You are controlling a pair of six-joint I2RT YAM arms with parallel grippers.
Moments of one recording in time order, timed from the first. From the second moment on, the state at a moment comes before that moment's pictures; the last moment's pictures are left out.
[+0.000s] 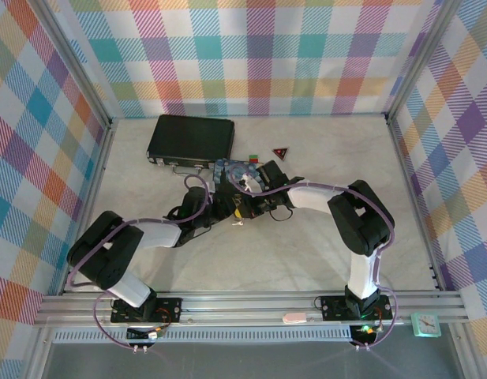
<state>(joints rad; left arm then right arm) -0.56 1.58 0.54 0.48 0.19 -0.94 0.65 1.90 1.13 -0.22 -0.61 0.21</state>
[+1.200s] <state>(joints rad) -0.57 1.73 0.53 0.78 0.20 -1.07 0.65 1.90 1.12 -0.23 -0.61 0.20</state>
